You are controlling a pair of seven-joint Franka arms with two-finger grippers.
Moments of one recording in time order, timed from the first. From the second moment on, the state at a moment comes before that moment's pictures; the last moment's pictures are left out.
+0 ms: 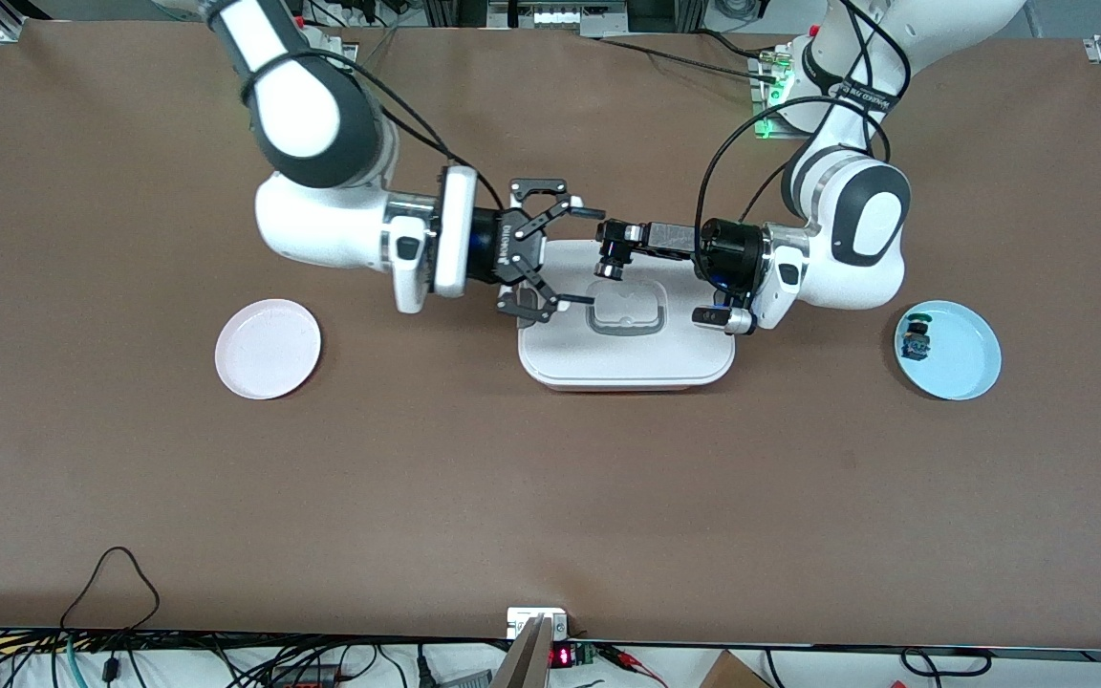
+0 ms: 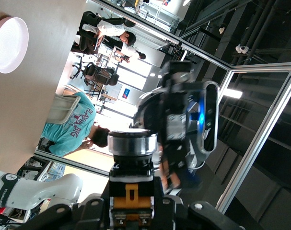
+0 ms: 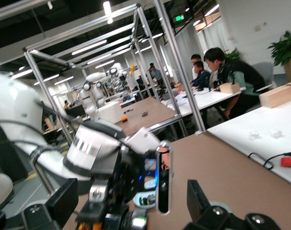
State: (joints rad) left arm -0.11 0.30 -0.22 -2.02 -1.85 1.67 0.40; right arm 0.60 0.36 -0.04 -1.64 1.81 2.21 -1.67
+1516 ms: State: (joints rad) left arm 0.01 0.23 0.09 -1.89 -1.04 1.34 0.41; right arm 0.03 0.27 -0.16 -1.58 1.05 1.29 -1.43
